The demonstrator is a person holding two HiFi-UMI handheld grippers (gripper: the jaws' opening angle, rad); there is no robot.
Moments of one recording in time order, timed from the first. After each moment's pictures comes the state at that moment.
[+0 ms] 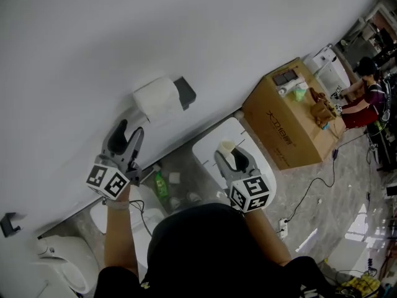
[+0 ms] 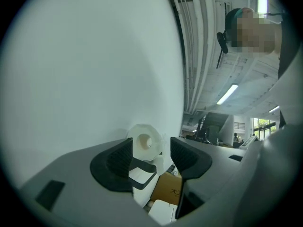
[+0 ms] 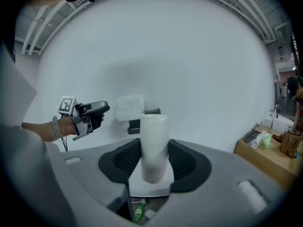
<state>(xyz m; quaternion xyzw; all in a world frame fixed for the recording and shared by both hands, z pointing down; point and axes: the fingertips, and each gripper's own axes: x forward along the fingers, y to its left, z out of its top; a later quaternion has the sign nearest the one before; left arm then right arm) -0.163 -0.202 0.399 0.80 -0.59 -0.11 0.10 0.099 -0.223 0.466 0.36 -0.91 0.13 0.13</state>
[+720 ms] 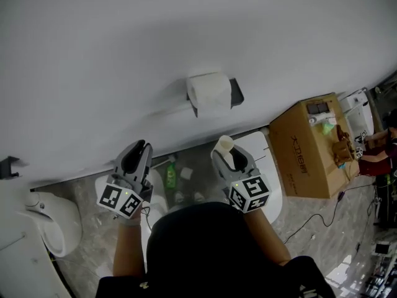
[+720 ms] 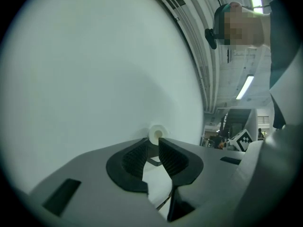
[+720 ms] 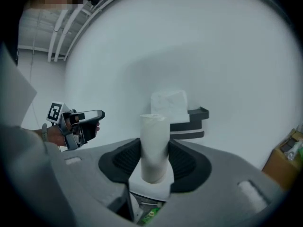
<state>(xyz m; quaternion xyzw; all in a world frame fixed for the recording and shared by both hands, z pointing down) -0.201 -0.068 0.409 0.70 -0.70 -0.11 0.09 -0.021 -0.182 0.460 0.21 -0.96 0.11 0.13</state>
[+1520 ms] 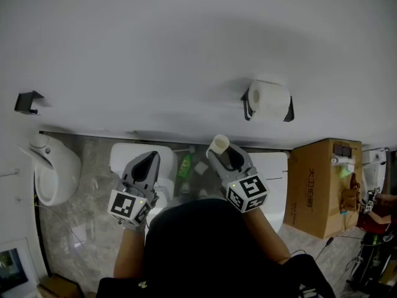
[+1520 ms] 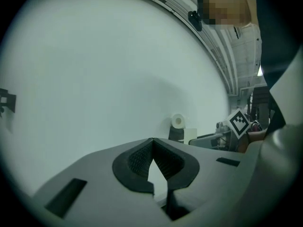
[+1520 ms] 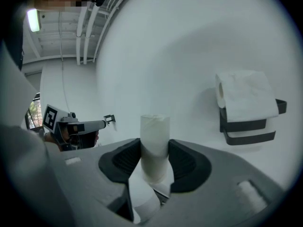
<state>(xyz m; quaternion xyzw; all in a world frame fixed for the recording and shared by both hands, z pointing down) -0.221 0.062 0.439 0.59 -0.80 -0.03 0.10 -0.140 -0.082 0.468 0.01 -0.99 0.10 0.14</state>
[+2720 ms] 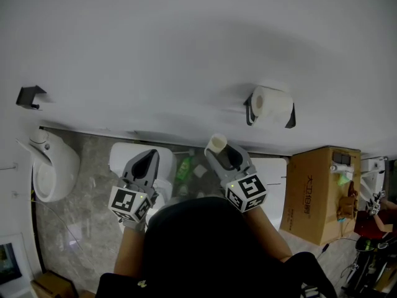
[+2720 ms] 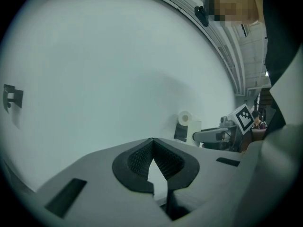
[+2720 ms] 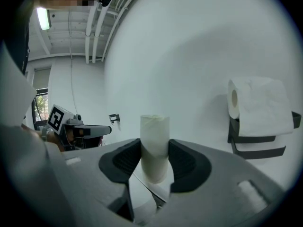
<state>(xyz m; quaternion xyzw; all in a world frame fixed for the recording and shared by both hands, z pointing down) -0.239 0.069 0.459 0.57 -0.82 -0.02 0.11 -0.158 -0.076 0.454 -0.03 -0.99 0.06 0.13</state>
